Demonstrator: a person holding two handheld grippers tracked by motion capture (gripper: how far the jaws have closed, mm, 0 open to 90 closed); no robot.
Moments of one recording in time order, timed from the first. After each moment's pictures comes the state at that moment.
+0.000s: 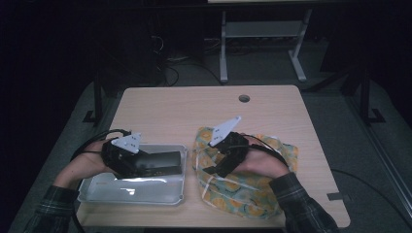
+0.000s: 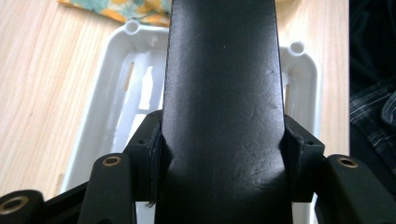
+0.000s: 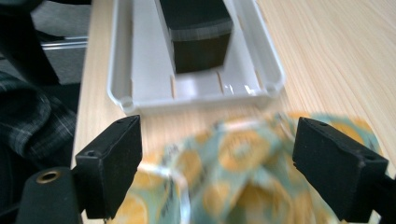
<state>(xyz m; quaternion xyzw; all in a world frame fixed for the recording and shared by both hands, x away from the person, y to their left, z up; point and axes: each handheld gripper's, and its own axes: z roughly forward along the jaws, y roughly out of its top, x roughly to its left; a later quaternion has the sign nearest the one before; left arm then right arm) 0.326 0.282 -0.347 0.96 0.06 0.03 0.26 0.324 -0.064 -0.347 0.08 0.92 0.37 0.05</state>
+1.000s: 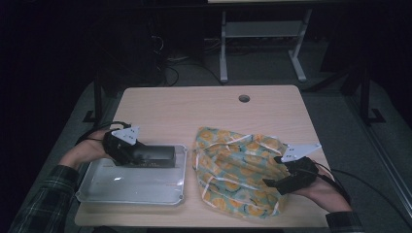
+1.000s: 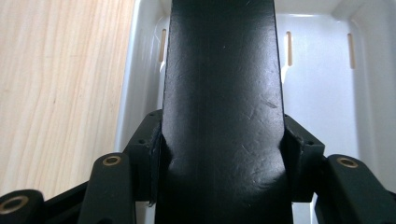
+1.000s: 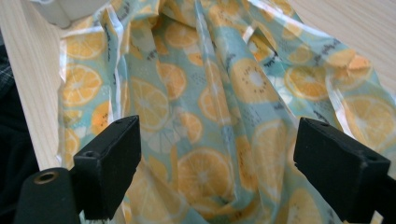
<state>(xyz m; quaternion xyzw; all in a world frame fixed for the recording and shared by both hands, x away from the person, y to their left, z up) 0.381 0.300 -0.381 0.97 0.00 0.03 0.25 0.269 -0.221 -0.394 0.29 0.88 0.36 0.10</state>
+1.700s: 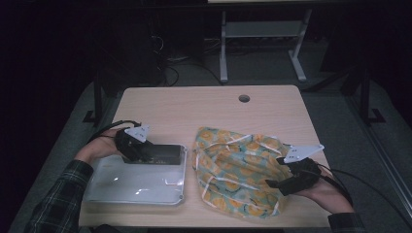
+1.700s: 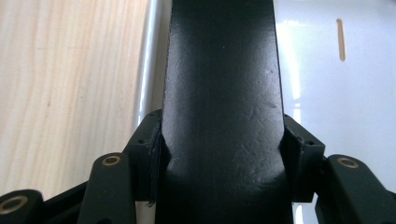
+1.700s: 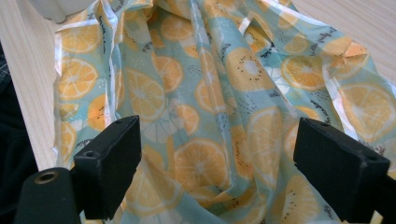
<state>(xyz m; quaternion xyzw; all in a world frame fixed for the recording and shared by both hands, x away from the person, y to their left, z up) 0.406 0.290 -0.411 0.97 0.01 0.02 0.24 0.268 -0.228 -0.398 0.29 0.88 0.36 0.10</state>
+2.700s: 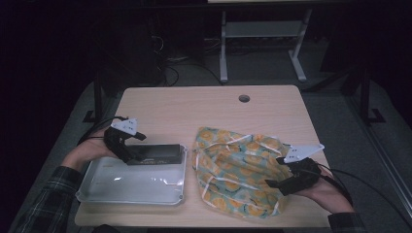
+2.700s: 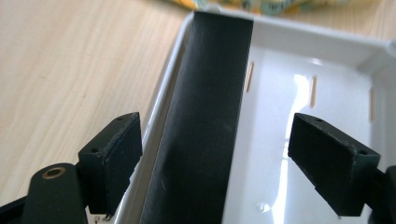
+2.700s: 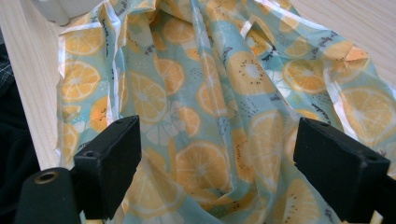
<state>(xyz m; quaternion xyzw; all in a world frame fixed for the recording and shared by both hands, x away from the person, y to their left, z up) 0.382 0.309 -0.372 0.94 0.12 0.04 0.31 0.268 -0.227 -0.396 0.29 0.88 0.37 0.10</state>
